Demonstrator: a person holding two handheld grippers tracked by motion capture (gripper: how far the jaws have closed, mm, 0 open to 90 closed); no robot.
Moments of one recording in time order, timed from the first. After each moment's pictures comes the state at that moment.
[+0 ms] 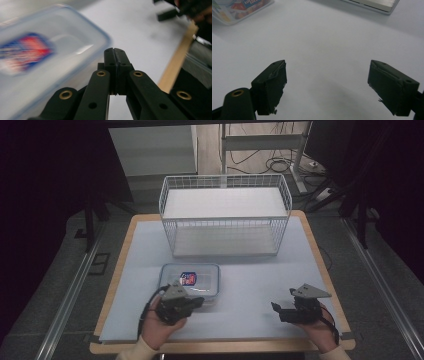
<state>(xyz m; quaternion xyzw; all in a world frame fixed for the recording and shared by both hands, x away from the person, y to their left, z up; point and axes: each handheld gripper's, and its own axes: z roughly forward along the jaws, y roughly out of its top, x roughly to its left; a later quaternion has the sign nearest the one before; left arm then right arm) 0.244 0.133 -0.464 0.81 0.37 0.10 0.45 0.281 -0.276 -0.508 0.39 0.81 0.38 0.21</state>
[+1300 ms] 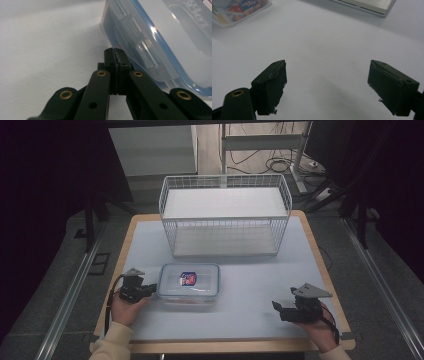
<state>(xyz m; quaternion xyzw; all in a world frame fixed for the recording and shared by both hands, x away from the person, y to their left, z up) 0.305 0.245 -0.532 0.75 0.54 0.08 0.38 0.282 -0.277 -0.507 0.39 0.81 0.39 0.22</state>
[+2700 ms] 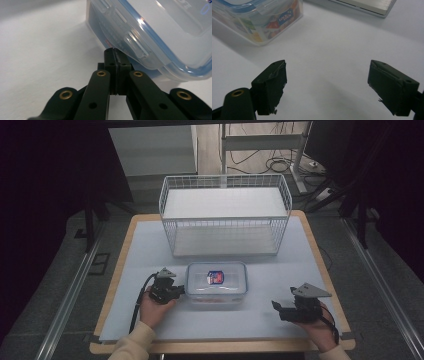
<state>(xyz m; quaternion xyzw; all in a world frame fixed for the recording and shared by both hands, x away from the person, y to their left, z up) 0.314 0.161 -0.529 0.79 0.47 0.07 0.39 0.283 -0.276 -0.506 0.39 0.81 0.38 0.22</state>
